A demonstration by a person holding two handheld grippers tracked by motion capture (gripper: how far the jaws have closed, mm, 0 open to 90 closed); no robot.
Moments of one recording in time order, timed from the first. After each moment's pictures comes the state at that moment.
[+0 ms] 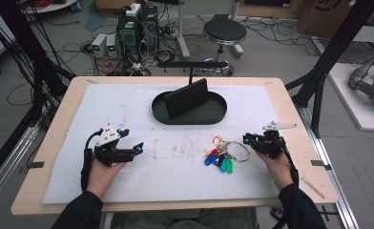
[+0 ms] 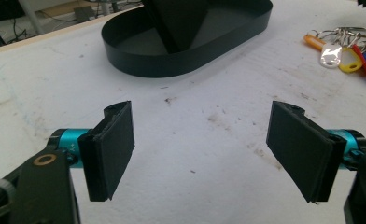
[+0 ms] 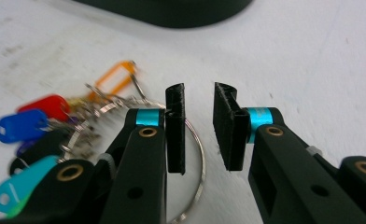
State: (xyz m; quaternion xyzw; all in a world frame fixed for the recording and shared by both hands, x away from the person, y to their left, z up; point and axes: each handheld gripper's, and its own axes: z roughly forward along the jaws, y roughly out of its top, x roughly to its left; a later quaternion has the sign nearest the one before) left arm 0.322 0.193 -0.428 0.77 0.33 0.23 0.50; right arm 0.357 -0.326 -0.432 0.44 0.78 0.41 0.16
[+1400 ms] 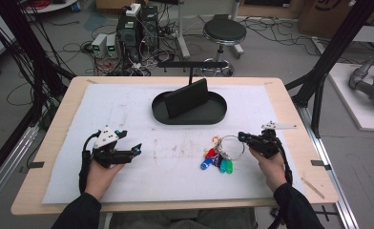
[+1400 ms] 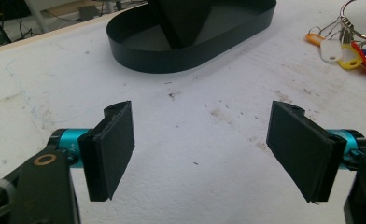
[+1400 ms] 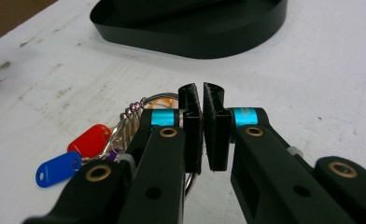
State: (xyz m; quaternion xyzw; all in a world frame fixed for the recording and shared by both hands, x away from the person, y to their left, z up) left arm 0.316 0.201 -0.429 0.76 0.34 0.24 0.49; right arm 0.354 -0.311 -0.430 0.45 0.74 0.48 0.11
